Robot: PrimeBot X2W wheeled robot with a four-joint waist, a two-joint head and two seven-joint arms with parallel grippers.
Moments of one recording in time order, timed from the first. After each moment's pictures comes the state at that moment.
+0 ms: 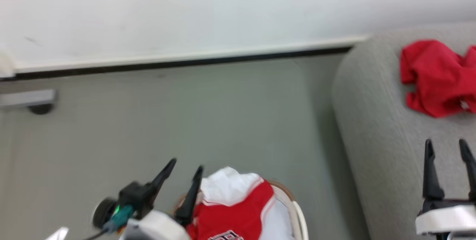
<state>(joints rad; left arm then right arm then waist) -0.32 0.45 -0.74 0.14 -0.61 0.25 -0.26 -0.17 -0.06 -0.18 0.22 0.06 0.13 -0.26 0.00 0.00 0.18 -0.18</state>
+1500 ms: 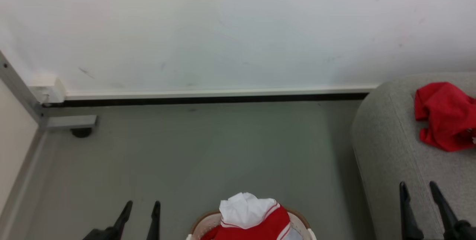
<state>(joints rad) 0.03 0.11 -0.08 0.26 -0.19 -0.07 -0.26 0.03 -0.05 -0.06 0.17 0.17 0.13 -0.26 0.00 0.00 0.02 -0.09</state>
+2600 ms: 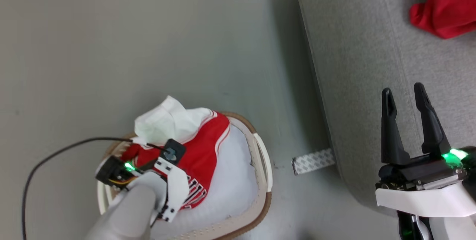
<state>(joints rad) -0.67 0.12 -0.45 1.00 0.10 -0.08 0.12 -0.23 -0.05 0.12 -0.08 0.37 0.13 -0.26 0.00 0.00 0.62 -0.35</state>
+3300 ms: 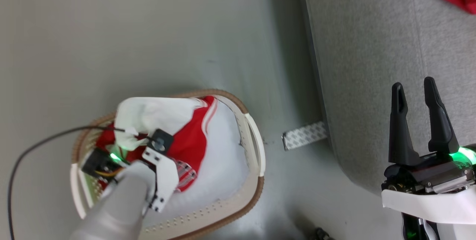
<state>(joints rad) -0.79 0.15 -0.49 1.16 0.11 -0.04 0.09 -0.22 -0.05 0.13 -0.19 0.42 0.13 -0.26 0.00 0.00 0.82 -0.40</state>
